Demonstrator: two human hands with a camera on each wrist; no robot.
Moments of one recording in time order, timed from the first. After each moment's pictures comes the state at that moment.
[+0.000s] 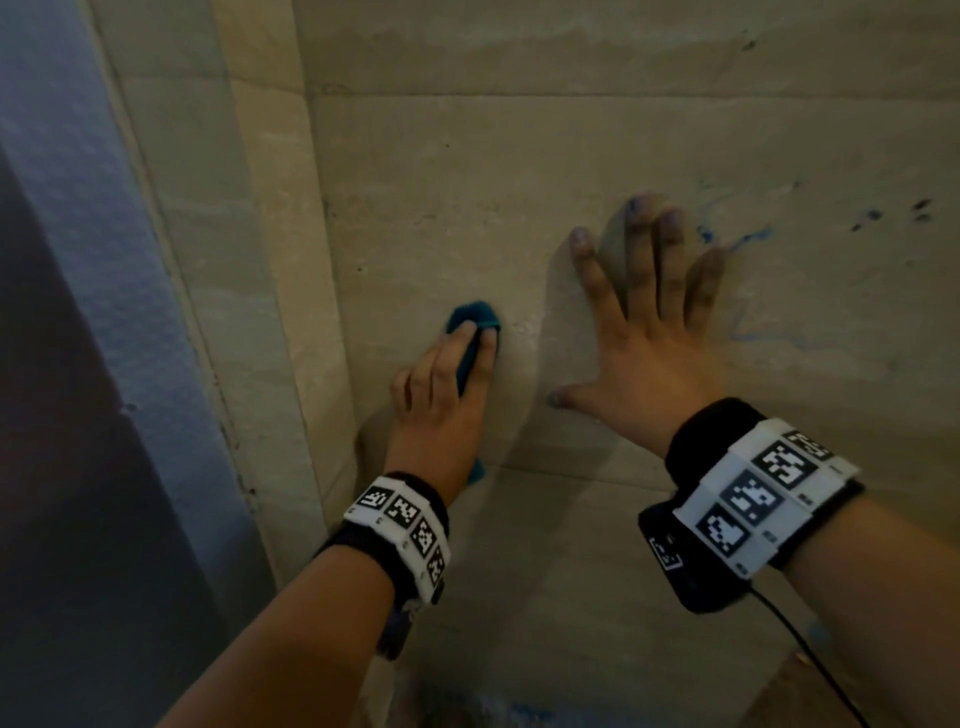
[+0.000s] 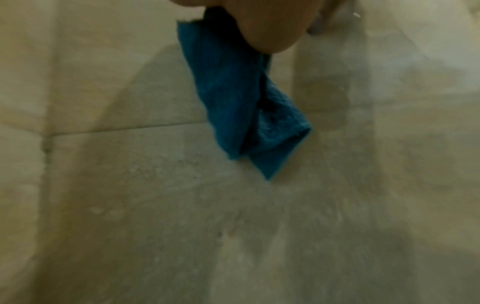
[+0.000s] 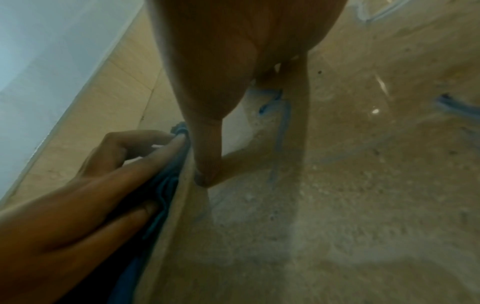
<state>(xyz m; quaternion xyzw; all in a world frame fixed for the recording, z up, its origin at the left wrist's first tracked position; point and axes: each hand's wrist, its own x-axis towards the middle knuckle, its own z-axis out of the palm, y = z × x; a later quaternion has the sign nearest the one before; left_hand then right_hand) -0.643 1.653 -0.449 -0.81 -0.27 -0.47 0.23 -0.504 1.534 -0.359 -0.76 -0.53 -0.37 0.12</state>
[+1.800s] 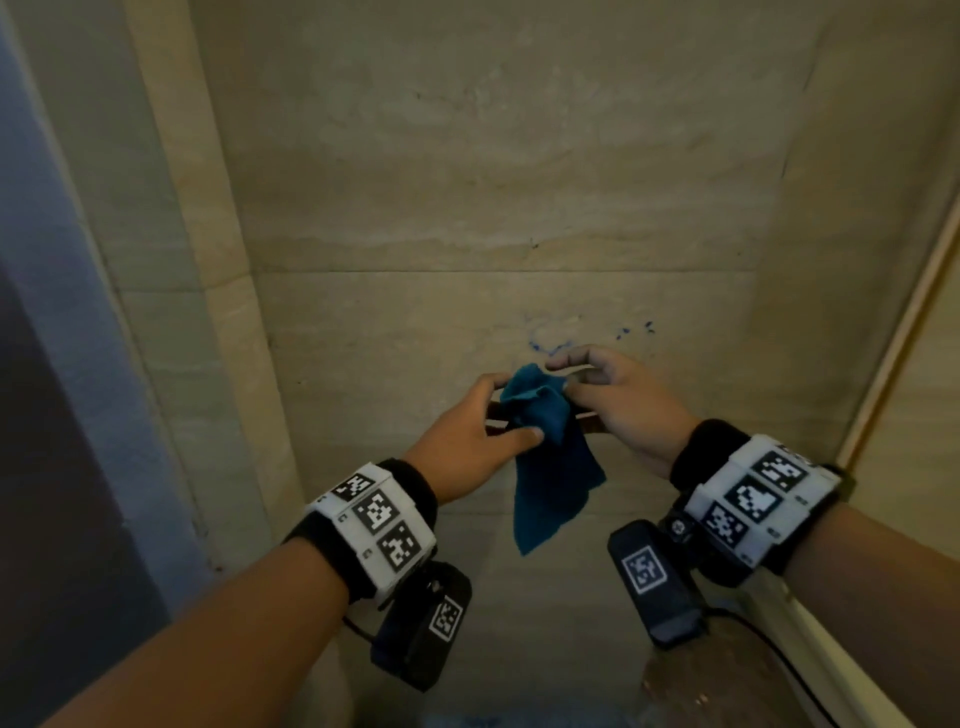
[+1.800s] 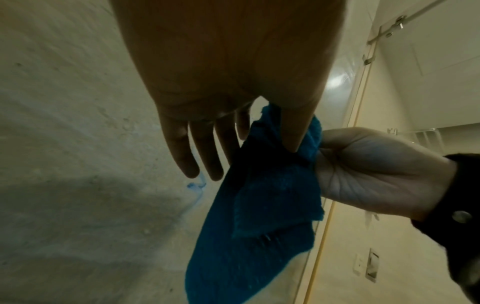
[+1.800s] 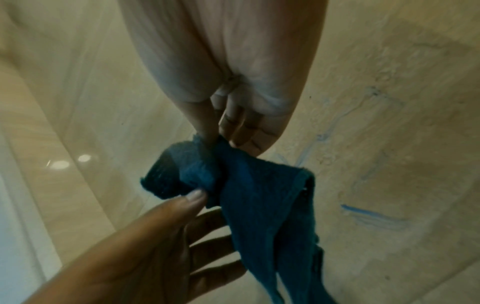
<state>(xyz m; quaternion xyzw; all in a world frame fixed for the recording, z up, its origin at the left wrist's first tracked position) -0.636 1.541 -0.297 -0.86 -0.14 -0.22 -0.44 -0.509 1.419 -0.267 -0.67 -0.43 0.21 0.57</state>
